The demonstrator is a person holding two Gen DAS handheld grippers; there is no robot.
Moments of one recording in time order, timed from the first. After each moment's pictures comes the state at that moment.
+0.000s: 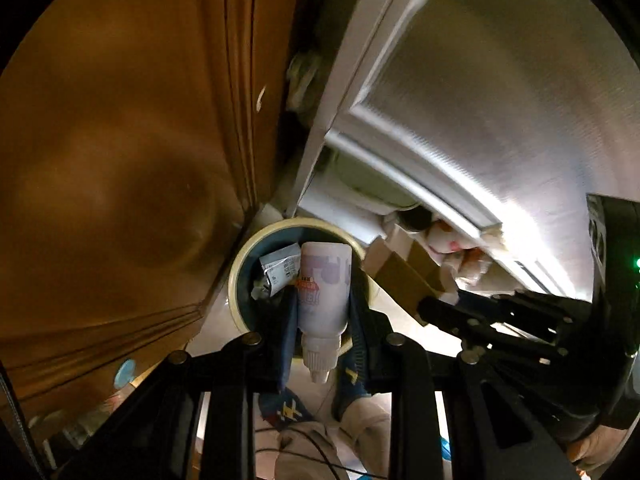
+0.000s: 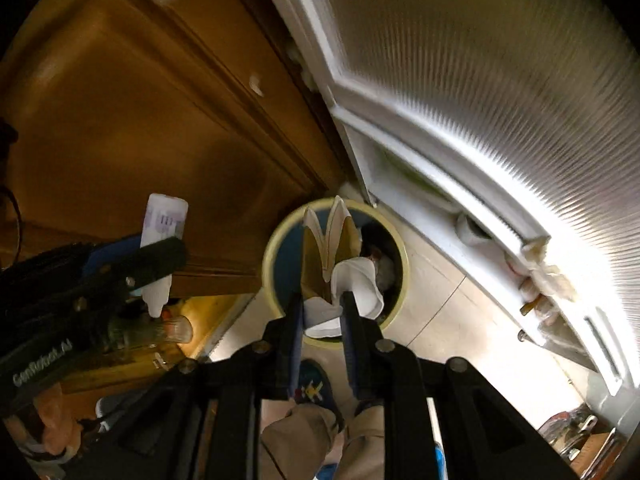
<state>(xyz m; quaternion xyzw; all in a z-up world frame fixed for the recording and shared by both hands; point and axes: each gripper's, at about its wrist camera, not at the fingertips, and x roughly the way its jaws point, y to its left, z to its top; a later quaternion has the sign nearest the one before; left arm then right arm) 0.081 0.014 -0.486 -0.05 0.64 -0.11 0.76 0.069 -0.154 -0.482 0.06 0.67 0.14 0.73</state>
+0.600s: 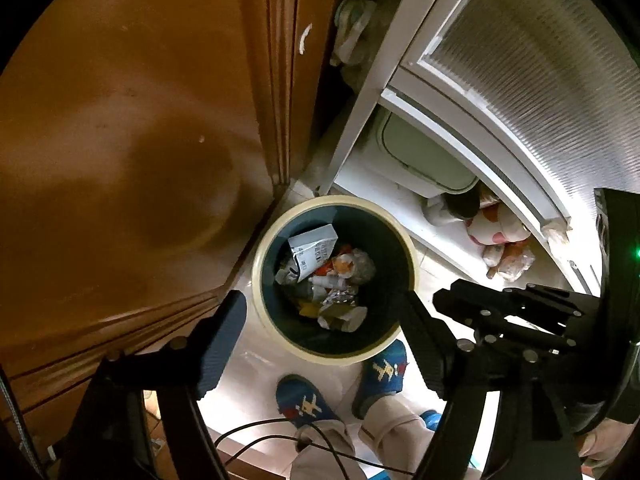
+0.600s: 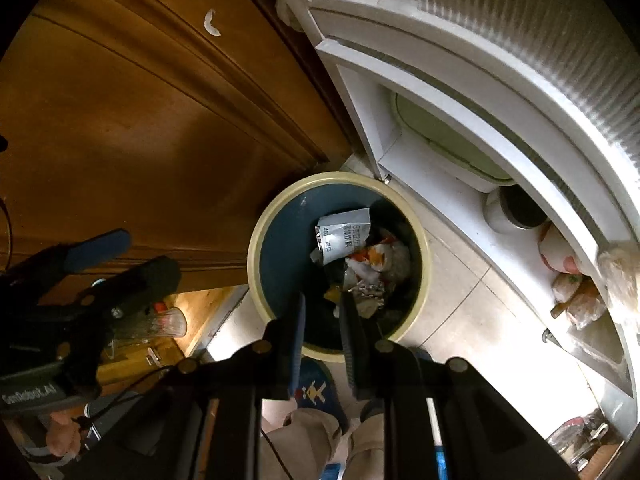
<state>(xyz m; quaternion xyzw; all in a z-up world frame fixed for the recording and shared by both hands) 0.091 0.024 -0.536 -0.03 0.67 -0.06 0.74 0.081 -0.147 -0.537 0.06 0.69 0.17 0.71</state>
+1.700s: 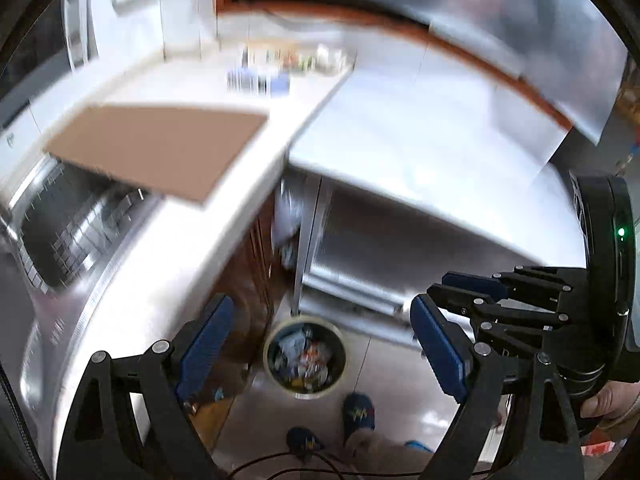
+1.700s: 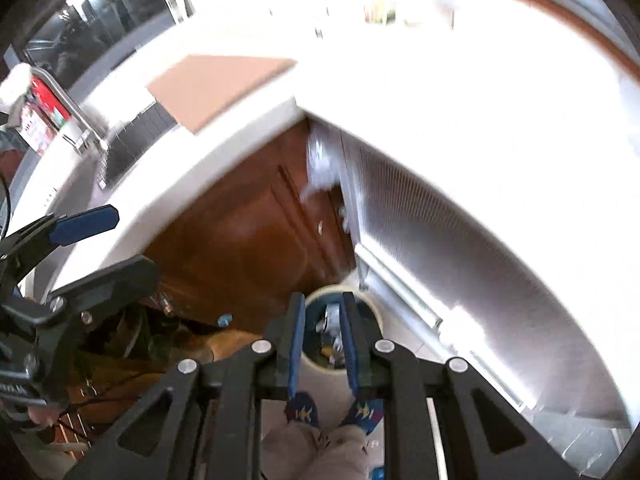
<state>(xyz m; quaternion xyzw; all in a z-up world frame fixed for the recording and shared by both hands) 0.028 0.027 -0.125 0.00 0.47 -0.14 0.87 0.041 -0.150 -0.151 0.00 0.52 0.17 0.84</state>
